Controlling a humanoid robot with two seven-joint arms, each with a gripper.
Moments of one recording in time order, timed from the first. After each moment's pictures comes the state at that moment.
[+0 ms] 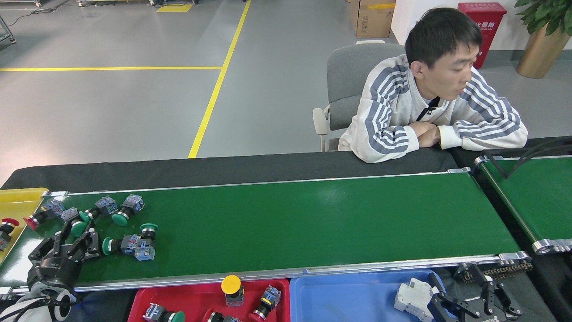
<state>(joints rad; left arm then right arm) -0.41 0.41 0.01 -0.64 -1.38 -0.26 0.31 0.26 -0.01 -0.35 -1.73 1.30 -0.49 0.03</state>
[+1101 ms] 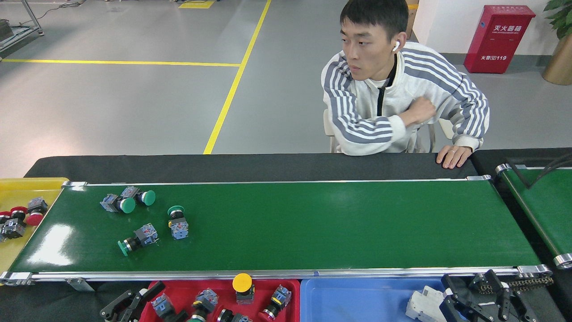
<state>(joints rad) 0.30 0.33 0.13 -1.65 -1.38 -0.78 0.31 0.28 0.02 -0.40 -1.74 1.30 -0.48 0.03</state>
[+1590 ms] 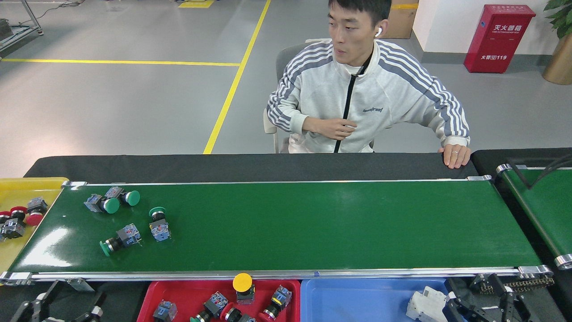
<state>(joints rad) 0.28 0.31 0.43 -1.37 -1.38 -0.62 0.31 0.28 0.03 -0.41 -1.74 1.30 -0.49 0.03</state>
